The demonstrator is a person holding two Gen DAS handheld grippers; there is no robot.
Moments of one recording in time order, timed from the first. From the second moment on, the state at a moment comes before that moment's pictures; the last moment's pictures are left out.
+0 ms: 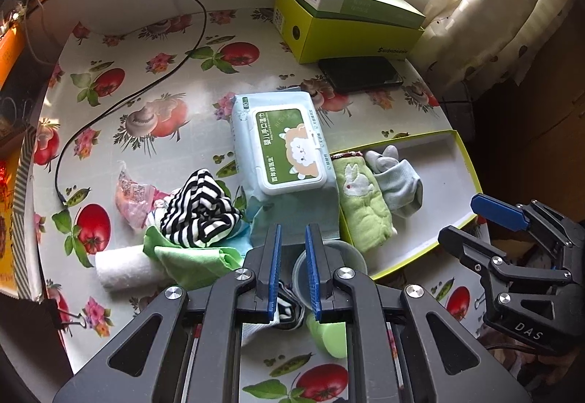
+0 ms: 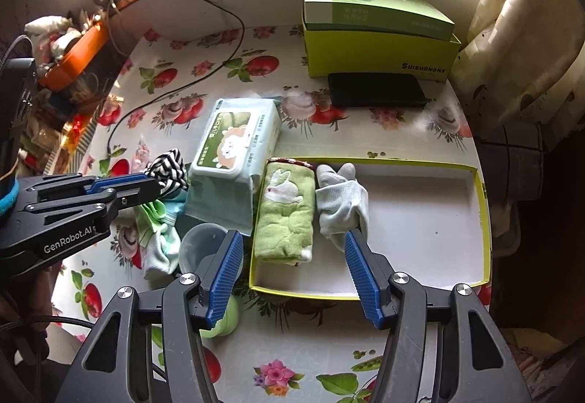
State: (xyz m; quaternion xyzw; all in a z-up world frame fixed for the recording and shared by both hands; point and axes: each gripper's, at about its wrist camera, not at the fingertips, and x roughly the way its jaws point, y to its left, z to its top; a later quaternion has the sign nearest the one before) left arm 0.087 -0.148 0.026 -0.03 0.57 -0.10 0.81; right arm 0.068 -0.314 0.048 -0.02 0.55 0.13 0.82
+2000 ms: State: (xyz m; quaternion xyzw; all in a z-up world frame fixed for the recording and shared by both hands) left arm 0.040 -0.045 0.026 -0.07 0.55 0.00 0.83; right arm 0.045 -0.204 0.061 -0.09 0.55 0.22 0.80
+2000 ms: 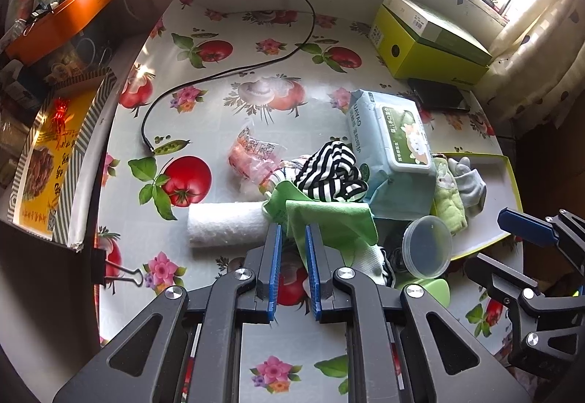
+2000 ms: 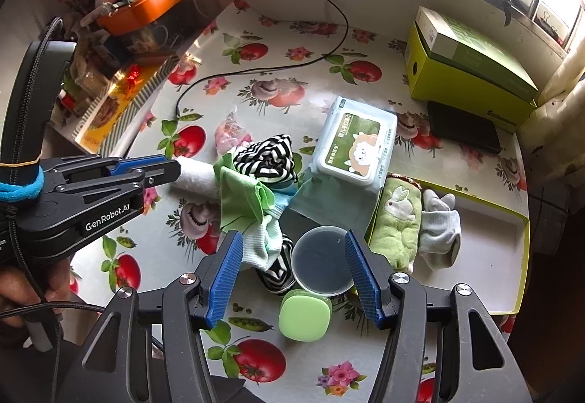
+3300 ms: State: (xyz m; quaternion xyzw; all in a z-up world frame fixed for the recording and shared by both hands) left arm 0.036 0.018 -0.012 -0.13 0.58 0.04 0.80; right arm 0.085 -0.129 -0.009 -0.13 0.58 0.30 0.75
